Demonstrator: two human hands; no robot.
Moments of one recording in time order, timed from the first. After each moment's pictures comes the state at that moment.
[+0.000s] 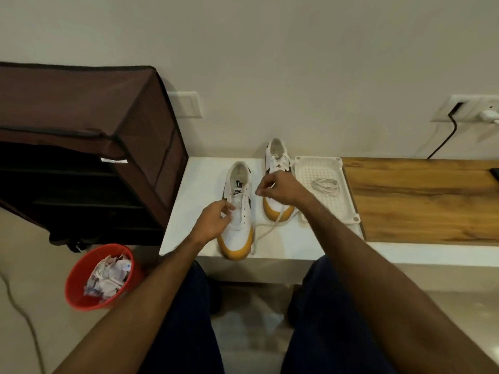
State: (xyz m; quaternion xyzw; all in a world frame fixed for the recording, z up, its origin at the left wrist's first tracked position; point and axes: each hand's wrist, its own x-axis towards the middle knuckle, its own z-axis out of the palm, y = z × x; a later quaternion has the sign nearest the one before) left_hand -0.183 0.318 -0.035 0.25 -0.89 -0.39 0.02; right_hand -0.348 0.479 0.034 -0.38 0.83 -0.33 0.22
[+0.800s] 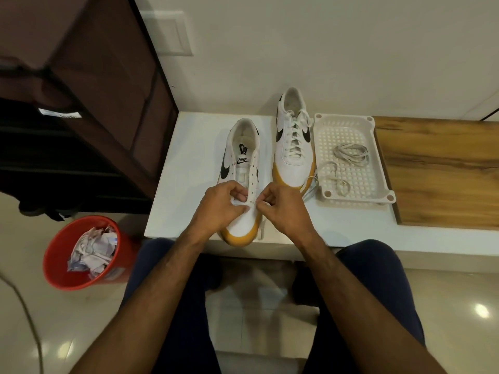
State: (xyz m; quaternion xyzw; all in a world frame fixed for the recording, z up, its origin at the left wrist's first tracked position) left_hand -0.200 0.322 -0.079 0.26 -0.87 -0.42 0.01; right_hand -0.292 0.476 -0.083 -0.29 0.86 -0.39 0.17
